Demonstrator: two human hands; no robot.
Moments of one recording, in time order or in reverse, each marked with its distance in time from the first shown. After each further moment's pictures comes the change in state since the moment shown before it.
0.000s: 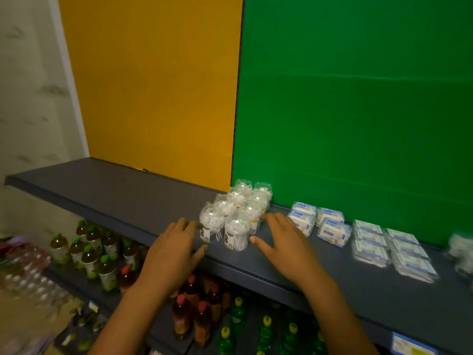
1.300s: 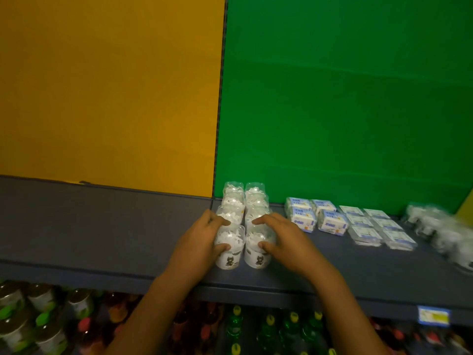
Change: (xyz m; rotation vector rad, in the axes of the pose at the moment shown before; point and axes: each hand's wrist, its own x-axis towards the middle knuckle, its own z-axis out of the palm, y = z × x) left_hand 0.124 -0.085 0.062 -0.439 -0.125 0.366; right_hand 0.072 -0.050 0.044 0.047 -0.044 0.293
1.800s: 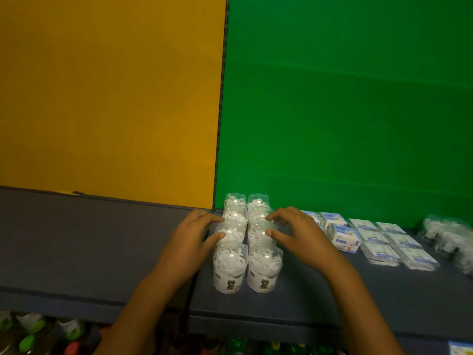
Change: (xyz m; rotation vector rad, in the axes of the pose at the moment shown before) left_hand 0.043 -0.031 -0.003 -0.165 0.125 0.014; right_hand 0.051 0.034 -0.015 0.025 0.095 0.000
